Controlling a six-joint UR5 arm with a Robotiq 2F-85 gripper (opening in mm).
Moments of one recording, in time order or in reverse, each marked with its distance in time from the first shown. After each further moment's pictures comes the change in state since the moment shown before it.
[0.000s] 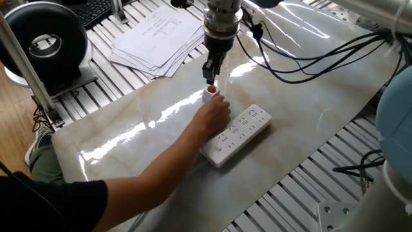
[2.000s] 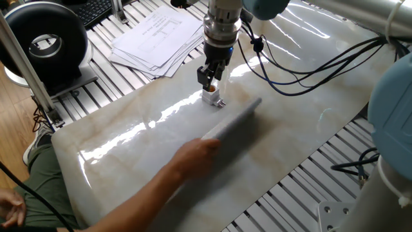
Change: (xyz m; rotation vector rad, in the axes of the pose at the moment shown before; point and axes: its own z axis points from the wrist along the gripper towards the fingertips) arm 0.002 -0.006 0.032 -0.007 -0.005 0.293
